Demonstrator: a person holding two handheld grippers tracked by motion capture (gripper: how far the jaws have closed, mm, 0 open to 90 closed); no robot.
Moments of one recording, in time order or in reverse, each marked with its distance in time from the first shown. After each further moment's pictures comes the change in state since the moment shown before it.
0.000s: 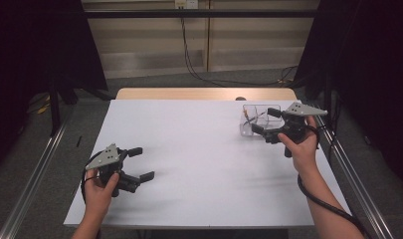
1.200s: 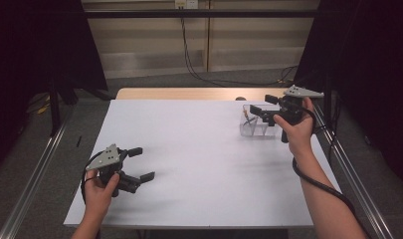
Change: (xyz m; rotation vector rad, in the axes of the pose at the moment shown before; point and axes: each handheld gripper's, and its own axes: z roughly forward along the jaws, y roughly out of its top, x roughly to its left) left arm -0.001 0.001 0.000 0.007 0.005 0.012; right arm -0.028 0.027 0.025 0.003 -0.050 0.069
